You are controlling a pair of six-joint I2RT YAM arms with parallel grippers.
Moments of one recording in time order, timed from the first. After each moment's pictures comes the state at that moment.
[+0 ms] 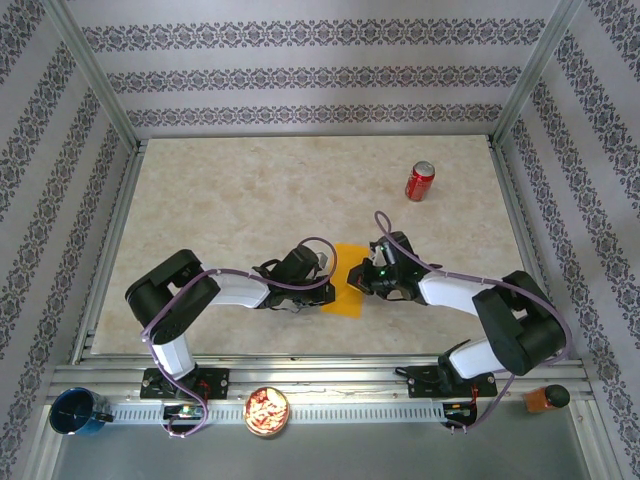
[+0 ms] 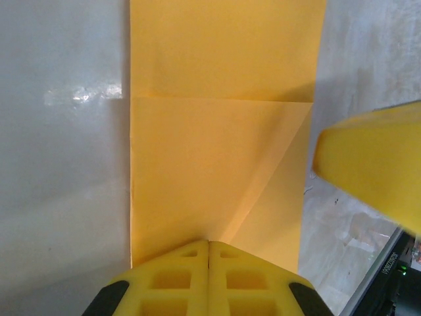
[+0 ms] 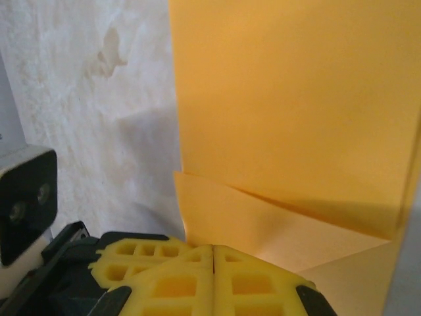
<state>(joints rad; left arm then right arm) -0.82 1.76 0.74 0.17 0.34 -0.92 0.50 1.45 0.50 0.08 -0.51 0.96</state>
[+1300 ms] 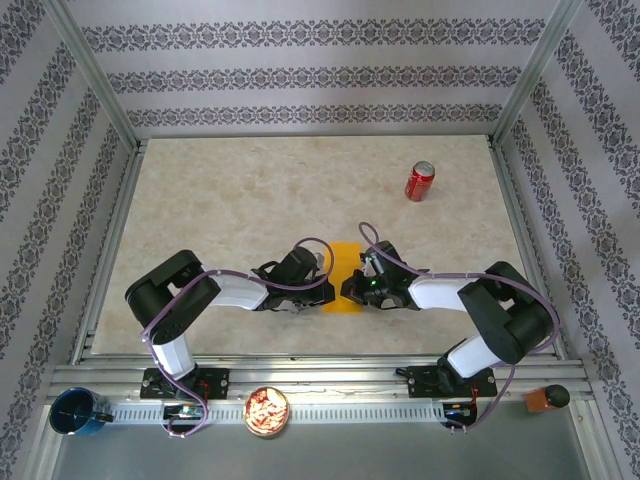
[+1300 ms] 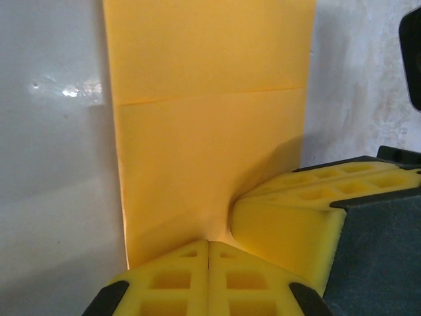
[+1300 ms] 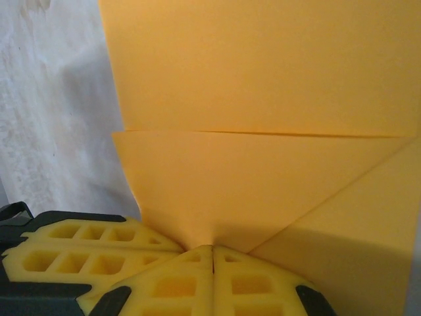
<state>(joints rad) -0.82 1.76 0.71 0.23 0.34 -1.02 0.58 1.53 0.48 0.13 -0.46 0.97</state>
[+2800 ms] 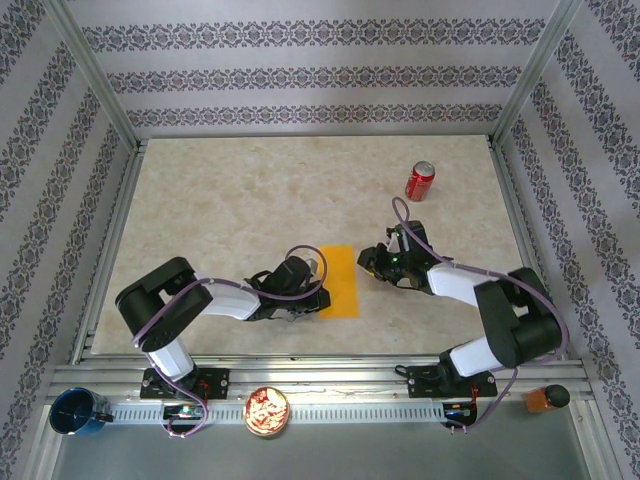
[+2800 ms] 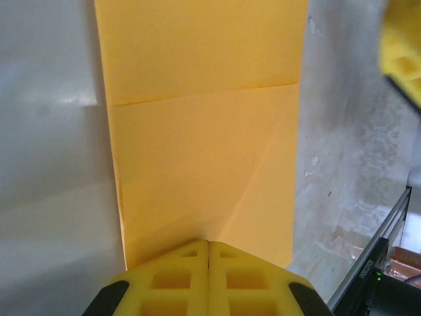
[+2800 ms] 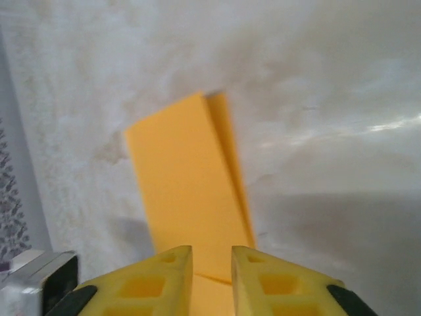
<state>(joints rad) -0.85 1.68 0.59 0.32 0.28 -1.09 0.35 1.44 0.53 0.11 -0.50 0.92</state>
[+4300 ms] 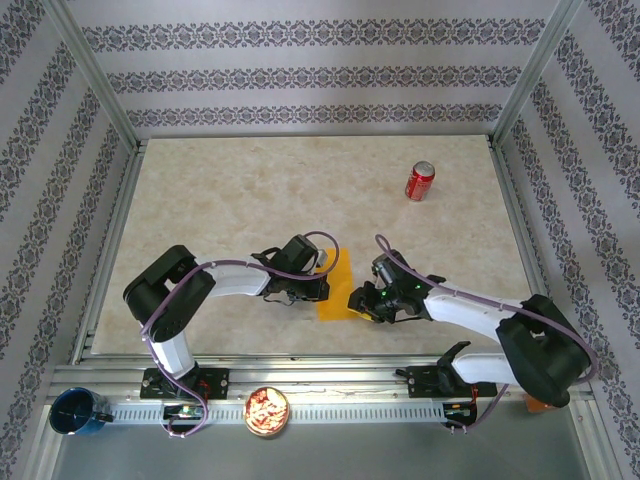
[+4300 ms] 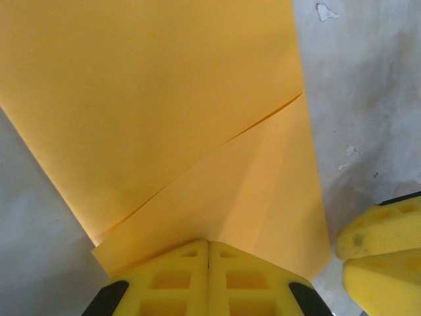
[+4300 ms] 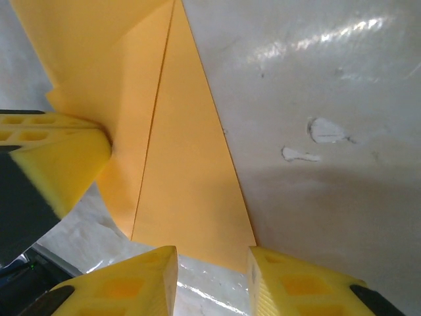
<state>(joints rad) -0.76 1.76 0.83 -0.07 0.39 -0.70 0.63 1.28 0.45 -0.23 -0.43 1.05</state>
